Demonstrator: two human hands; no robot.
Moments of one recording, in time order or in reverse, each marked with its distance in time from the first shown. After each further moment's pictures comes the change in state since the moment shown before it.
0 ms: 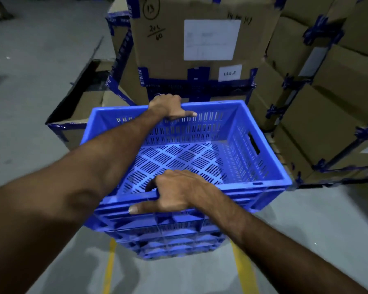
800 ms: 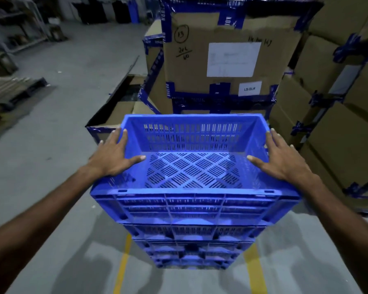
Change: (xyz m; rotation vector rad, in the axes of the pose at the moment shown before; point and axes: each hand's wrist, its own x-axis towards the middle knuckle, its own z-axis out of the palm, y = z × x) left_hand -0.327 -0.083 -0.018 -0.006 0.153 -0.291; right_hand -0.066 0.217 -0.028 -0.112 0.409 0.517
